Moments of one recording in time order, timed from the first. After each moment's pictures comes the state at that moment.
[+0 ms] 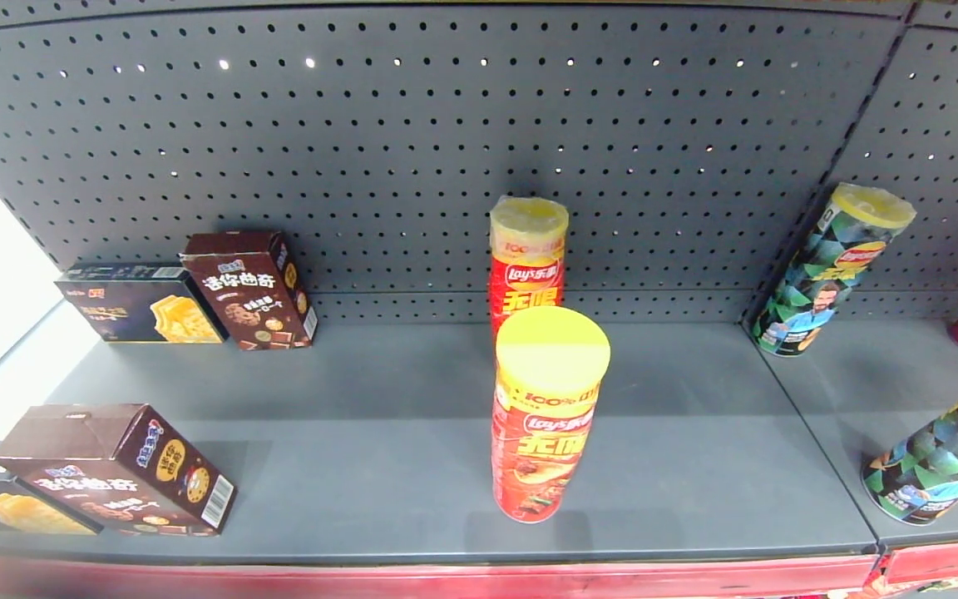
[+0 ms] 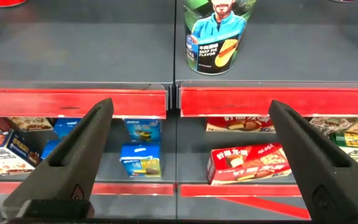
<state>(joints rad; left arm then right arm) 0.00 0.00 -0.04 0.05 0.15 0.12 0.00 0.00 0.00 0.01 0.01 0.00</state>
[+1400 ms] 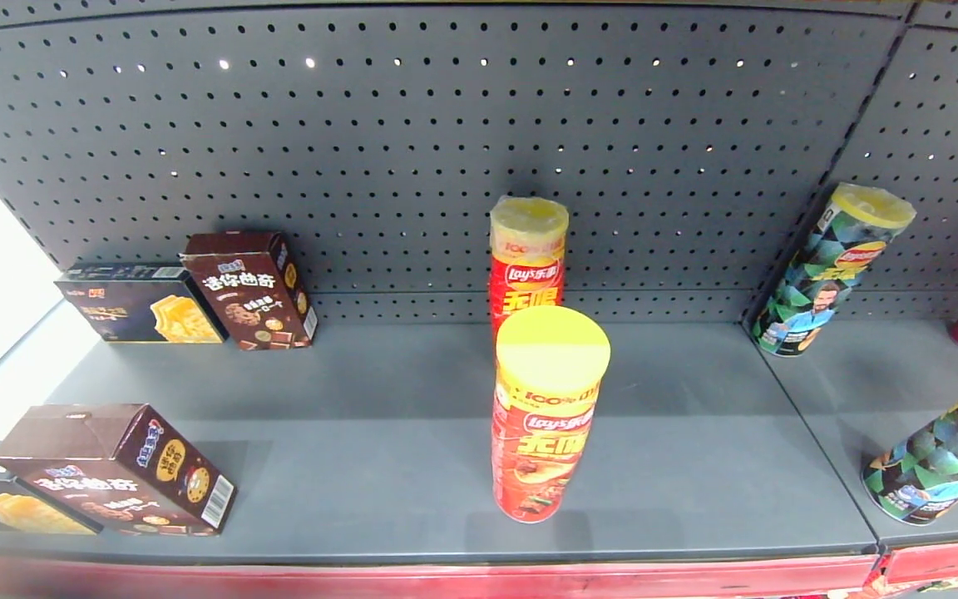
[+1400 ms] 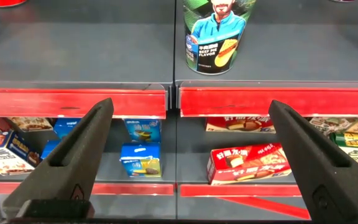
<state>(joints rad) 0.00 0.00 0.00 0.00 0.06 0.01 0.00 0.00 0.00 0.01 0.01 0.00</state>
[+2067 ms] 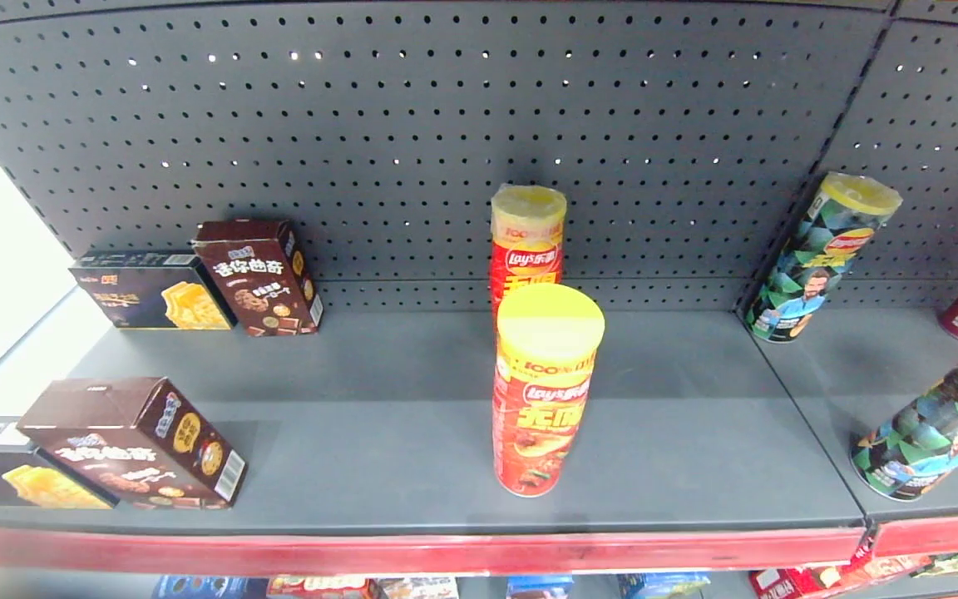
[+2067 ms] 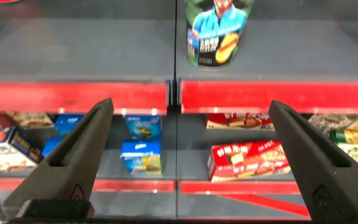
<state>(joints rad) 0.00 0.00 0.00 0.00 0.06 0.00 0.00 0.00 0.00 0.01 0.01 0.00</state>
